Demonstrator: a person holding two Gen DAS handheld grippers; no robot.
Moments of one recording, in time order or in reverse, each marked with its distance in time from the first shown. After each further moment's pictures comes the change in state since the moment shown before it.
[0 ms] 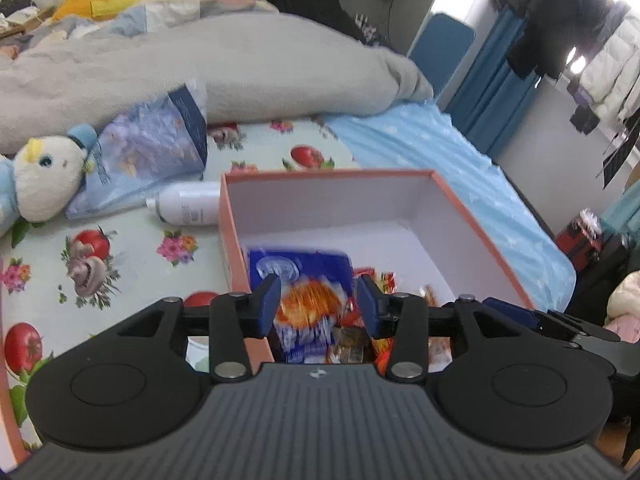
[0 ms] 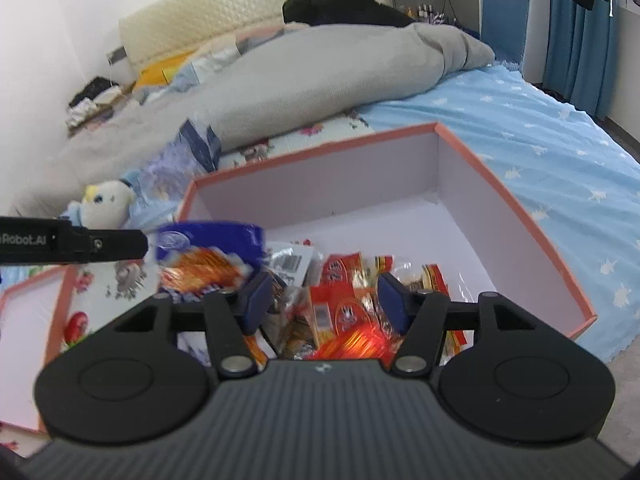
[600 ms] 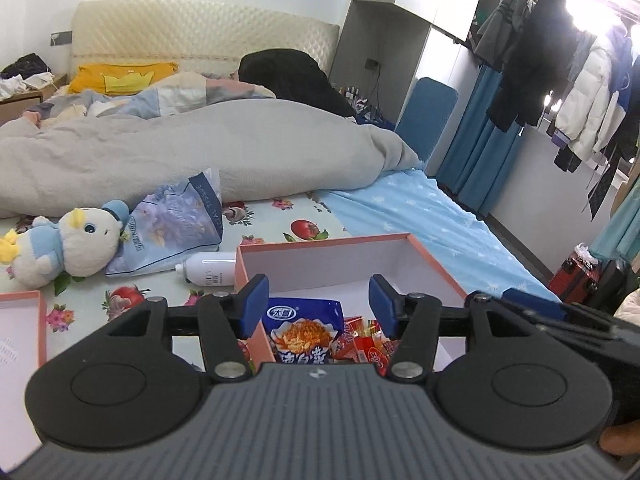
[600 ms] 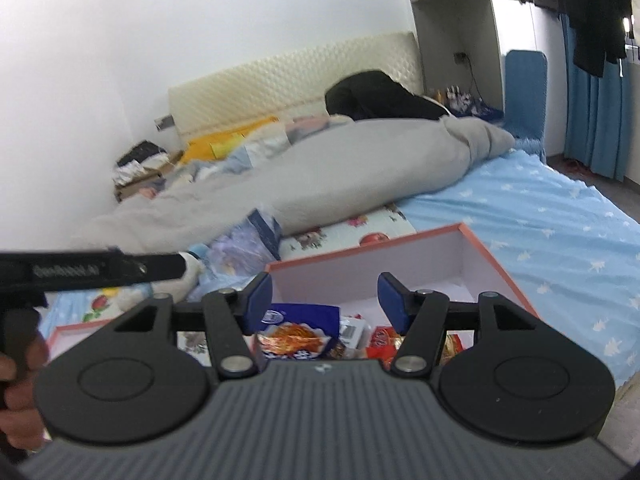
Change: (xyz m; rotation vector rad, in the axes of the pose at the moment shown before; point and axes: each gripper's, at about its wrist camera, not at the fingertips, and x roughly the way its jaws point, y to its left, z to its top) left arm -0.117 -0.025 -0.019 0.053 -0.225 0.023; right arm -0.105 0.030 0.008 -0.040 -0.241 0.106
